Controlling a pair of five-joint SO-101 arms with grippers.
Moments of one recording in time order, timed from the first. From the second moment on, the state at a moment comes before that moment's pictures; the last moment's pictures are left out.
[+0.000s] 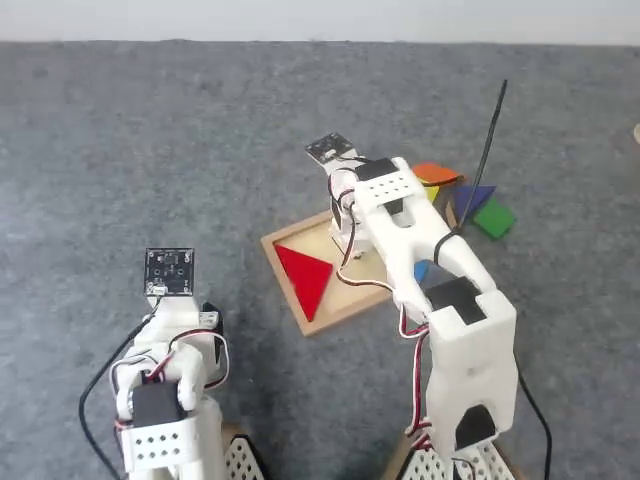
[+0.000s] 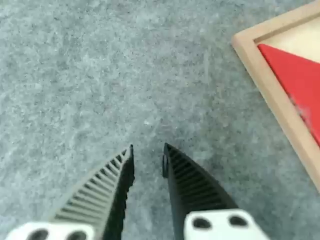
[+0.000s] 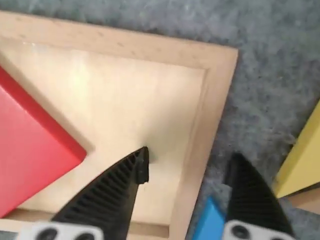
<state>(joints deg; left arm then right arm) -15.0 -102.8 97.2 72.0 -1.5 -24.7 29.2 -2.7 69.8 12.1</state>
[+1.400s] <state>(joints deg) -15.0 -102.8 97.2 72.0 -1.5 -16.0 -2.1 25.0 68.8 9.1</state>
